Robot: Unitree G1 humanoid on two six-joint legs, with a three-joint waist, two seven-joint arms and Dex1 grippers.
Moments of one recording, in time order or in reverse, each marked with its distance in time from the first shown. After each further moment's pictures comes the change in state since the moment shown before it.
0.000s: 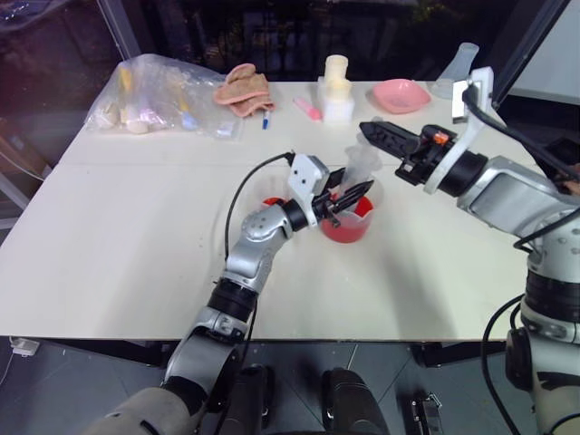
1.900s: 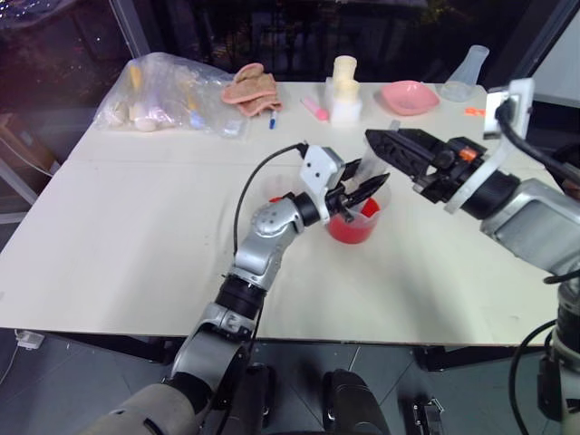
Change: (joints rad) left arm -0.034 -0.035 -0.017 -0.035 0.015 0.003 0.034; right arm 0.175 -0.097 -0.042 -0.225 0.166 -0.111 -0.166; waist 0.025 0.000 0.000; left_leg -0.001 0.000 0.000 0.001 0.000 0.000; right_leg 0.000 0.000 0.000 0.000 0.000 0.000
